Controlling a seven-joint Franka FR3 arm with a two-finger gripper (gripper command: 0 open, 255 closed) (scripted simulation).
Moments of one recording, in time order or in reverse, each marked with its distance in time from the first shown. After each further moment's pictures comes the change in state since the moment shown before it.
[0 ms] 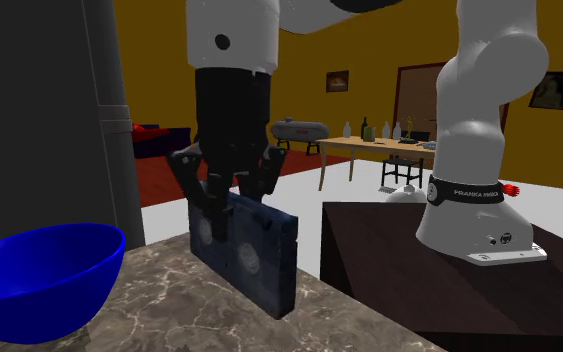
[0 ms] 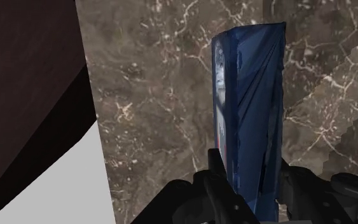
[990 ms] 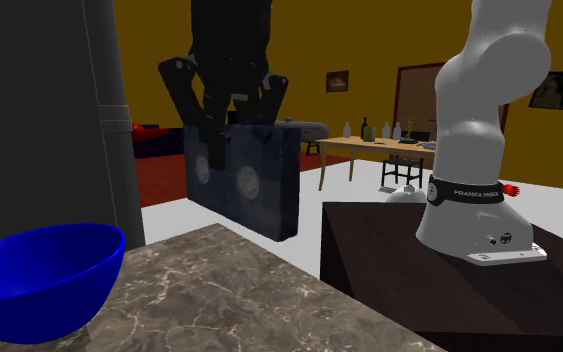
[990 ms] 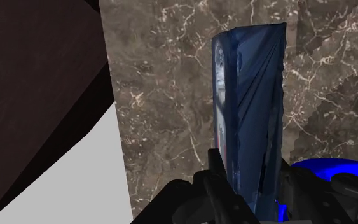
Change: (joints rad) arm 0.032 -0.195 -0.048 0.077 0.168 -0.229 -0.126
